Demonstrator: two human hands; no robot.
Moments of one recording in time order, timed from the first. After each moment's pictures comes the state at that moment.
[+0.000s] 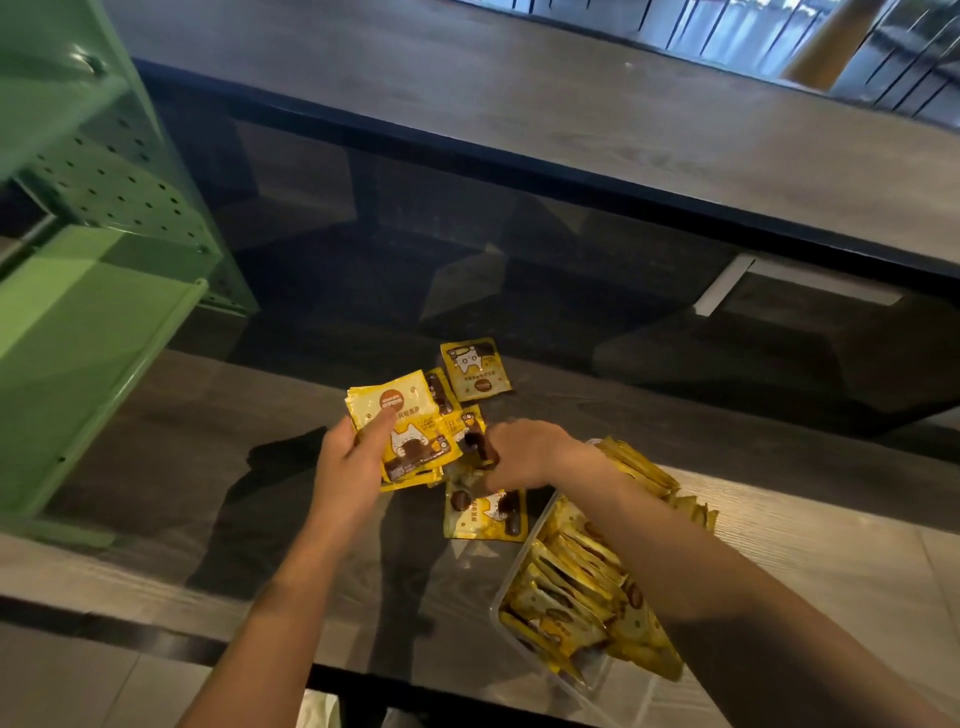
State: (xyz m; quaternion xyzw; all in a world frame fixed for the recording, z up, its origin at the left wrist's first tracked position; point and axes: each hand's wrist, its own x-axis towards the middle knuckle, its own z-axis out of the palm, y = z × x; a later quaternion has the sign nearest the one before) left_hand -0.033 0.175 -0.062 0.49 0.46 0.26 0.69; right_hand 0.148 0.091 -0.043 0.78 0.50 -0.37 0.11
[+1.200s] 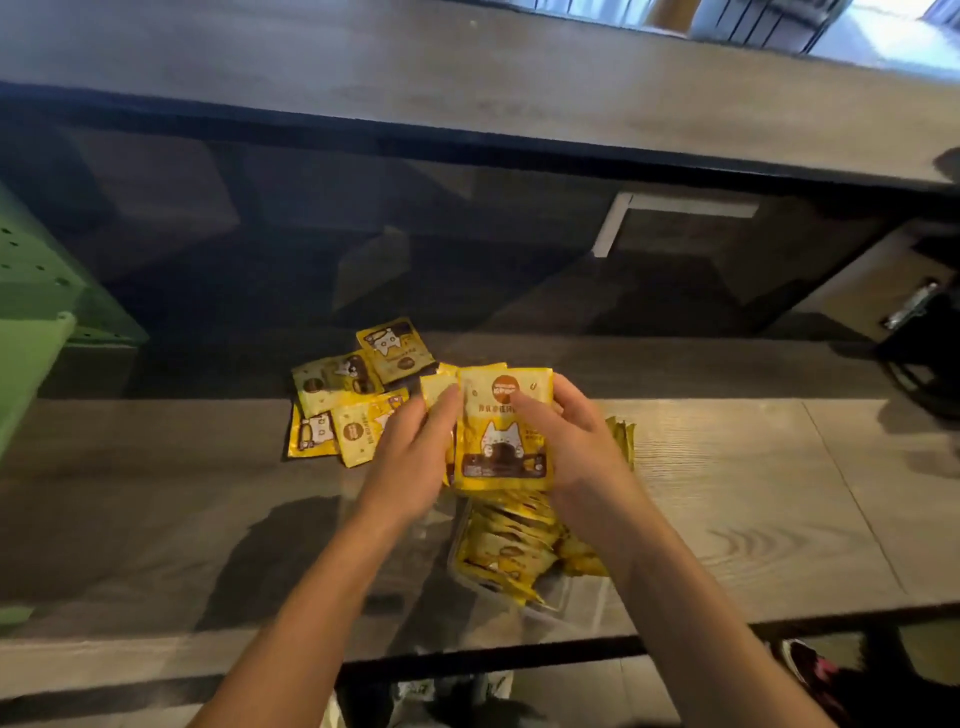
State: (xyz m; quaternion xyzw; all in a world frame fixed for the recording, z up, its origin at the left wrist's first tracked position) left_hand 0.012 0.100 -0.017 0.65 0.29 0.14 0.69; right_hand 0.096 -0.026 0.019 0.59 0.05 -0.38 -0.71
